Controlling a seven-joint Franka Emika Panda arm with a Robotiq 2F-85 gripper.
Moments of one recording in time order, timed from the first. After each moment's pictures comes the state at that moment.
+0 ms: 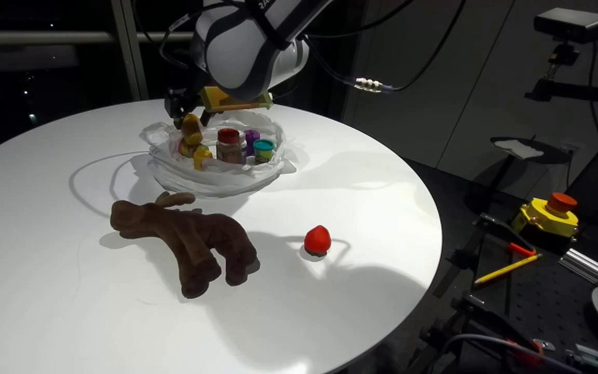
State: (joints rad) arm 0.26 0.91 -0.11 -1.47 -0.05 2.94 0.35
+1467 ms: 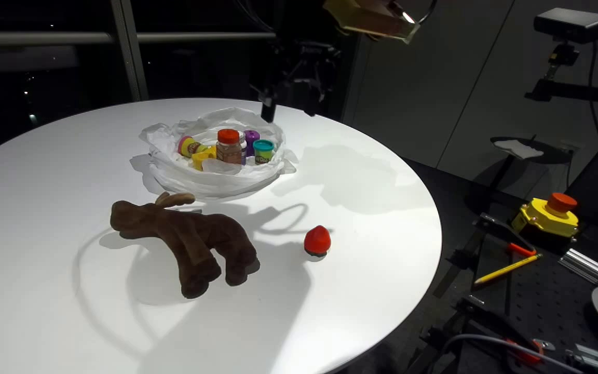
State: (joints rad) arm 0.30 0.12 -0.05 -2.29 -0.02 2.55 0.38
